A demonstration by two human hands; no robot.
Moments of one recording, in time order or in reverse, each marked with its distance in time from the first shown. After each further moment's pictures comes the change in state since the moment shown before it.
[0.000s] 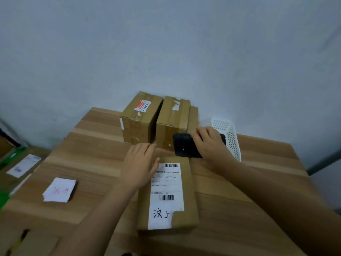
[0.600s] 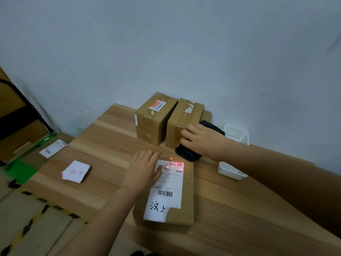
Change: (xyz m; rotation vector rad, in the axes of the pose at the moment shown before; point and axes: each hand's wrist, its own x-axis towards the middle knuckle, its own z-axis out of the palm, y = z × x) left_hand -0.035 0.024 0.004 0.095 -0.025 -0.115; right_hand 0.041 0.011 -0.042 -0.342 -0.089 -0.713
